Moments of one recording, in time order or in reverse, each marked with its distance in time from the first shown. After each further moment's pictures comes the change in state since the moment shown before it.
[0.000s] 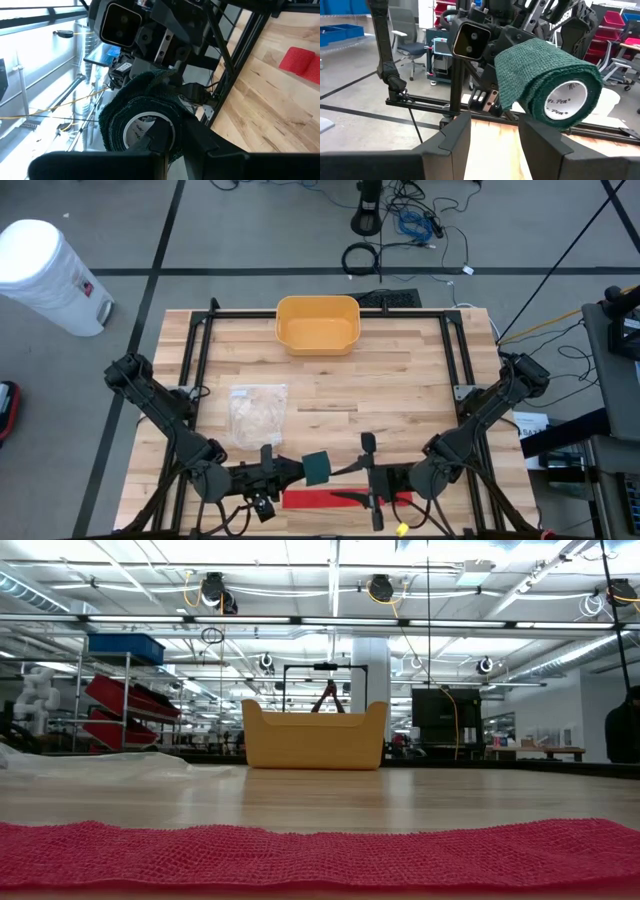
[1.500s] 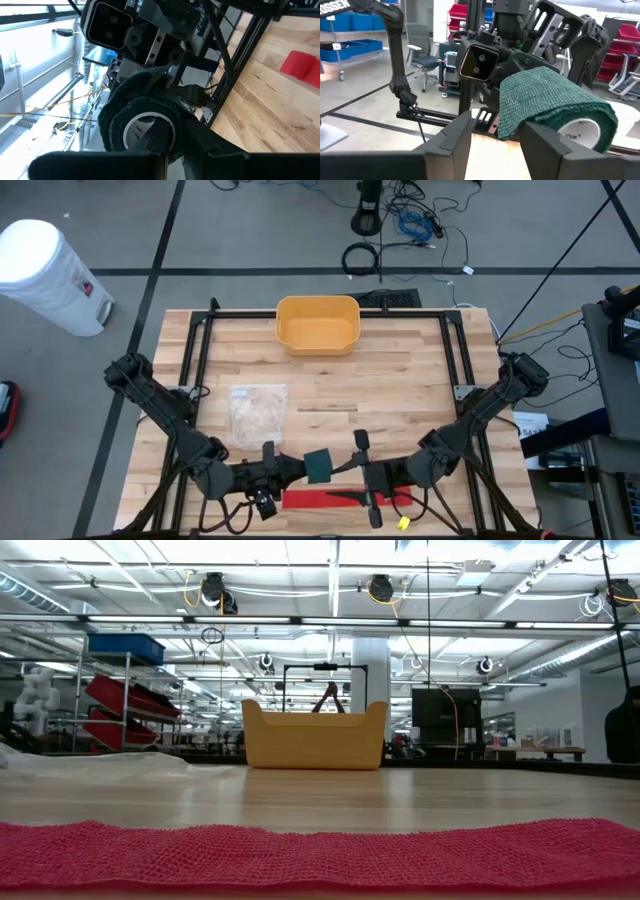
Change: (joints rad) left arm 0.025 -0.001 0.000 -0.003 0.031 -0.028; right arm -0.057 0.001 0.000 0.090 -0.125 -0.049
